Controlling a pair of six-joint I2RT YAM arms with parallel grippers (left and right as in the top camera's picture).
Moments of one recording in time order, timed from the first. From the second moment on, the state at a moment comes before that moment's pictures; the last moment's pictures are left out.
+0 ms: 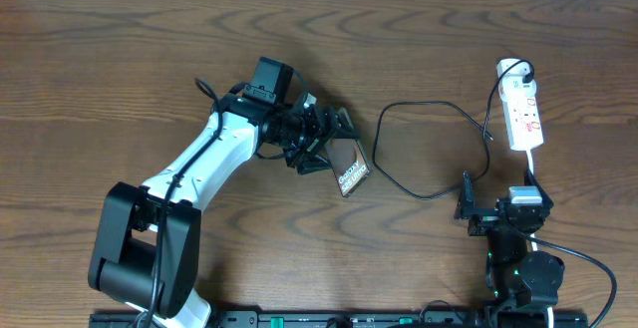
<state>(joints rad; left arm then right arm) -0.36 1.76 1.17 -0.57 0.88 -0.97 -0.03 0.01 0.01 -0.07 -0.04 -0.07</state>
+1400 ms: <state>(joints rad) -0.36 1.76 1.17 -0.57 0.73 -0.96 -0.03 0.02 0.02 -0.05 -0.48 0.83</state>
